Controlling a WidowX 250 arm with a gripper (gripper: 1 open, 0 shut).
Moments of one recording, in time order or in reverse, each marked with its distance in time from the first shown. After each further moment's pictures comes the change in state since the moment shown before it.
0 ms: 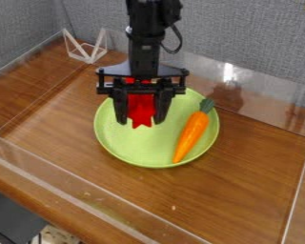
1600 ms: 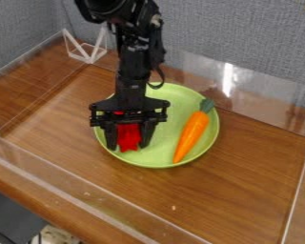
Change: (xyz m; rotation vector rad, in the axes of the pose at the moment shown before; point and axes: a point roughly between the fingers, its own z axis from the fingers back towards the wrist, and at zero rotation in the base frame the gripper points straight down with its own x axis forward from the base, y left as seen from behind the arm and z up) arm 0.021 0.014 -0.053 0.037 -0.030 0.156
